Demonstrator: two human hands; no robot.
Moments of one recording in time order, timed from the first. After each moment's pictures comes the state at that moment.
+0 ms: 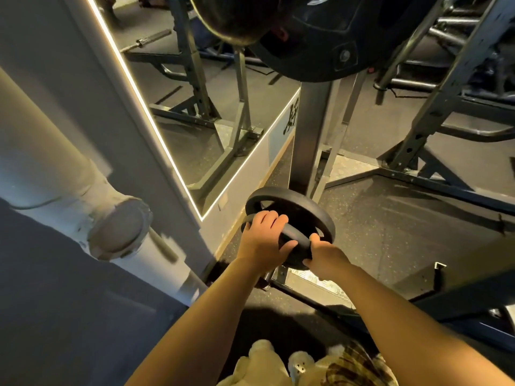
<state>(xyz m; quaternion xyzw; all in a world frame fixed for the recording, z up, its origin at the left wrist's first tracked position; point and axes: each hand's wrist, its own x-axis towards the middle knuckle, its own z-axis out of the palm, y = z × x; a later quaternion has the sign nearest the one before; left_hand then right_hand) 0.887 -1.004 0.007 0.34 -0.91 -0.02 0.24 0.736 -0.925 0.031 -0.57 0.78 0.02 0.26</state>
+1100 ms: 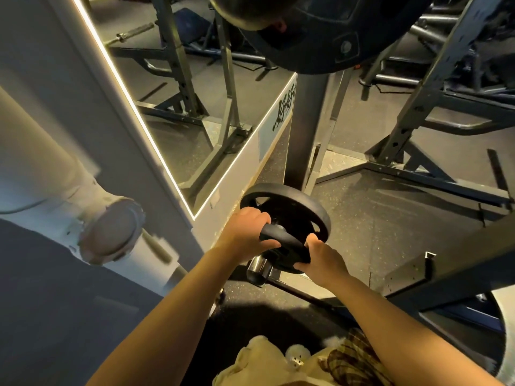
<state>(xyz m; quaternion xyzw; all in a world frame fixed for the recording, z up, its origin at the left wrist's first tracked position) 0.918 -1.027 0.034 0.32 -0.94 -0.08 0.12 0.751 -0.904 0.028 -0.54 0.80 -0.10 0.25</state>
